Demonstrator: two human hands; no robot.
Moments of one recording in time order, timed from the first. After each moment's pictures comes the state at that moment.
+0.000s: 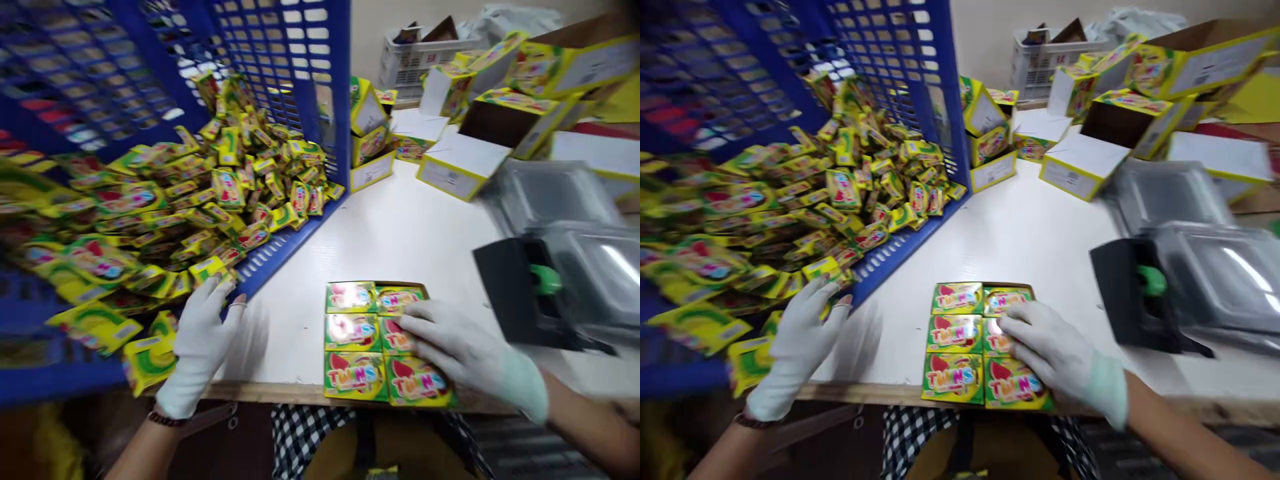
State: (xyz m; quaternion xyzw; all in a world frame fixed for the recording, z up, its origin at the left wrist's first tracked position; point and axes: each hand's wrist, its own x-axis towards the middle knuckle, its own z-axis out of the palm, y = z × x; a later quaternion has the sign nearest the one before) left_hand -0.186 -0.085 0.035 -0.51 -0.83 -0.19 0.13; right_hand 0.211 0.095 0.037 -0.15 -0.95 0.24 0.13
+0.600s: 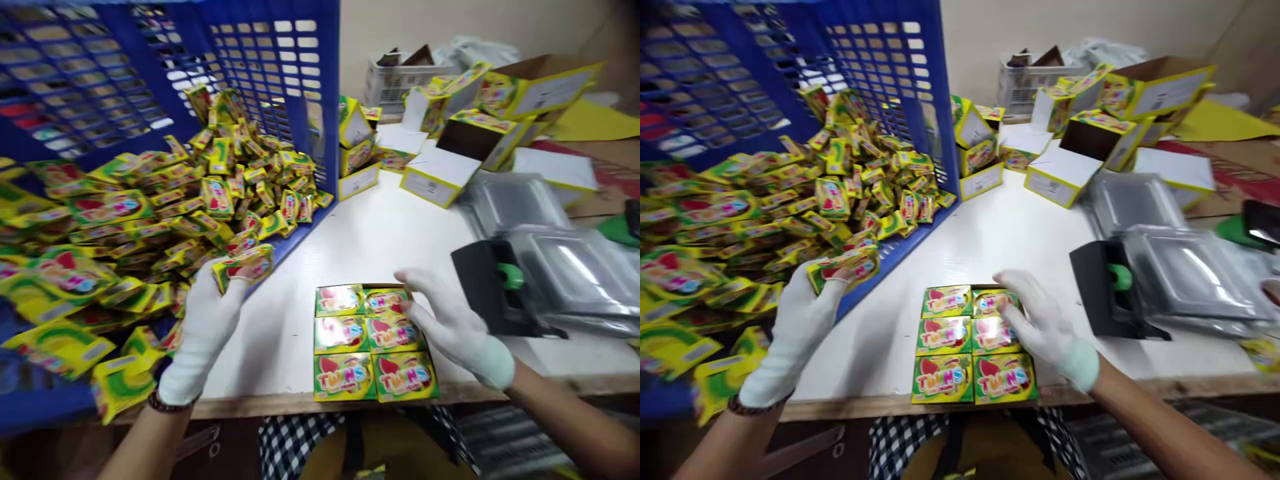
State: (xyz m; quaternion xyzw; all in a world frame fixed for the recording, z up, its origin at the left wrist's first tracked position) left_hand -0.147 -0.027 0.082 -0.40 -0.84 -0.36 0.02; right_hand 0.190 0.101 0.056 -0.26 -0.86 0.30 0.32
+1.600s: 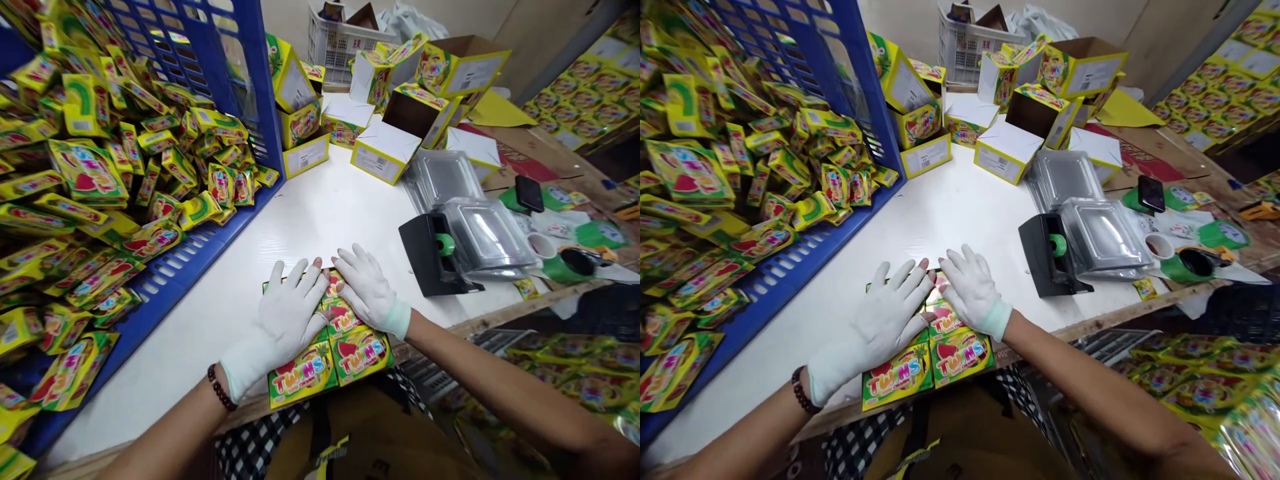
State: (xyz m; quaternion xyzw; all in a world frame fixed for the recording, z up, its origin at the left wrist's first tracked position) left_hand -0.024 0.027 0.043 -0.83 -0.56 -0.07 -0.01; right_hand 0.172 0.103 0.024 -0.33 -0.92 0.12 0.15
